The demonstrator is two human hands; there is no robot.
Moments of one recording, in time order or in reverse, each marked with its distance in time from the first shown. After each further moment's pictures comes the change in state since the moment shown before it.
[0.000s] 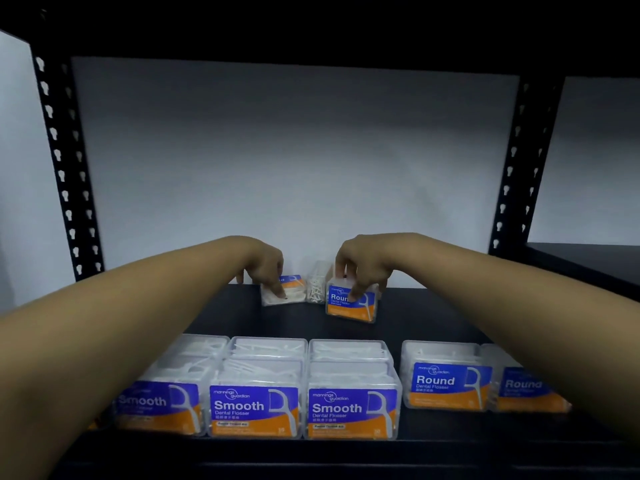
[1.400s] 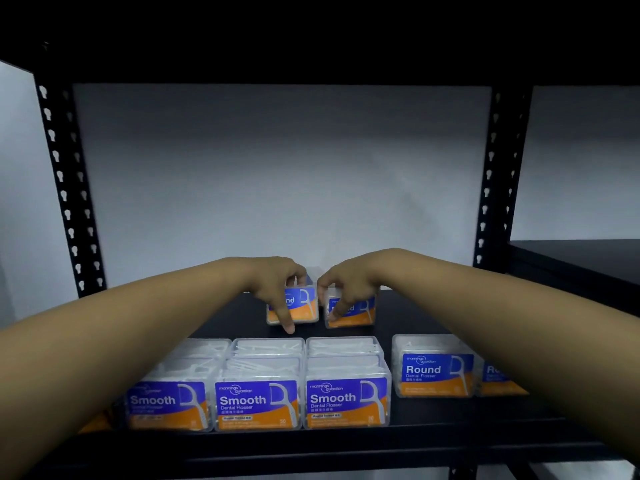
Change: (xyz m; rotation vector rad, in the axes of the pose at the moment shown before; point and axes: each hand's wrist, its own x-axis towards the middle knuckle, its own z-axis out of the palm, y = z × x) left_hand -0.035 0.019 0.014 -0.034 0.175 0.335; right_hand -0.009 -0.016 0.019 -0.041 -0.100 -0.065
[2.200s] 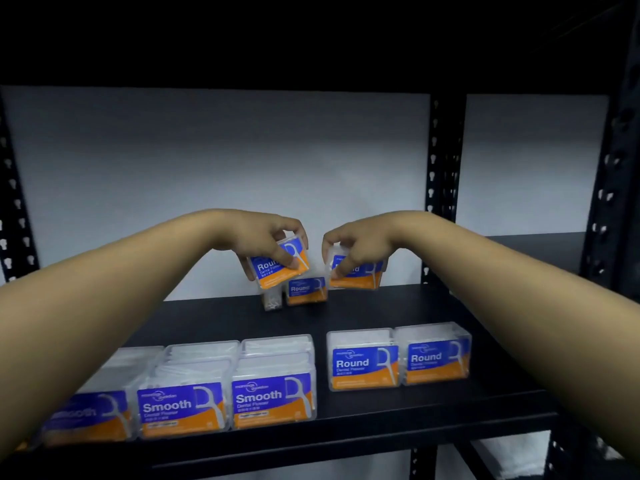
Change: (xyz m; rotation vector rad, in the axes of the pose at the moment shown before) left_hand -0.021 0.088 -0.075 -0.333 -0.016 0.046; right_hand -0.104 0.073 -0.033 0.226 0.162 0.062
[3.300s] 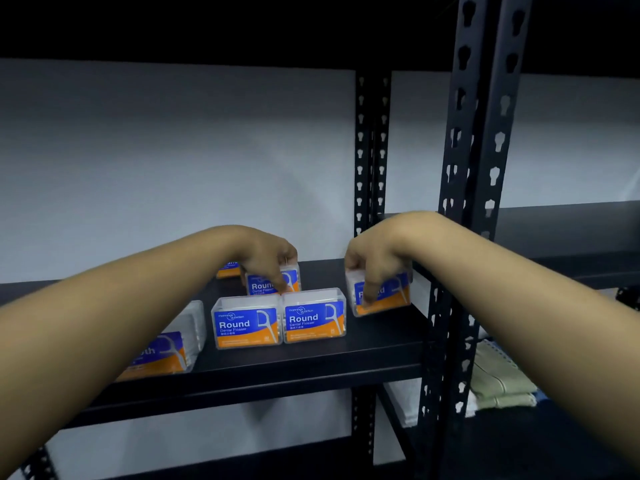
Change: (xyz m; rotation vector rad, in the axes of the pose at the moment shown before) left_hand 0.055 0.115 0.105 0.312 -0.196 -0.094; right_hand -0.126 0.103 0.025 -0.257 -0.215 0.186
